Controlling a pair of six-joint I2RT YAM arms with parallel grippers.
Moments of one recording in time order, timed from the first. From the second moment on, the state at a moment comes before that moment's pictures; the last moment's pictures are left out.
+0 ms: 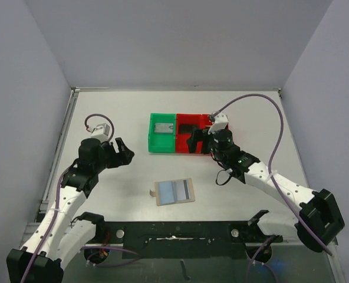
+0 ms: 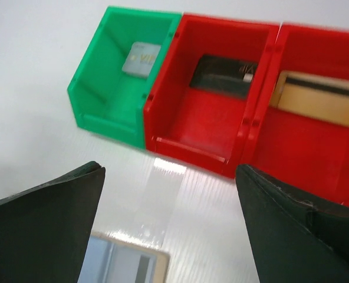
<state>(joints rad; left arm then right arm) -0.24 0.82 0.64 -0.37 0.07 -0.44 0.65 1.26 0.83 0.06 0.21 0.29</state>
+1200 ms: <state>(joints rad) -0.79 1.21 0.58 -0.04 0.23 -0.97 0.81 1.16 0.45 -0.02 -0.01 0.99</state>
